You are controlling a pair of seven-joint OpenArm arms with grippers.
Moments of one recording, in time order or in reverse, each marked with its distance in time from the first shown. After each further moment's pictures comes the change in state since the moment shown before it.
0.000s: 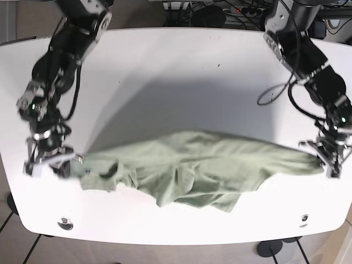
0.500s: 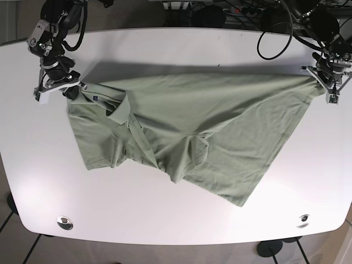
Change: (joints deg) left arm 26.8 1.7 -12.3 5.1 -0.3 -2.8 -0.5; right arm -26.3 -2.1 6.8 0.1 10.1 0.2 1.0
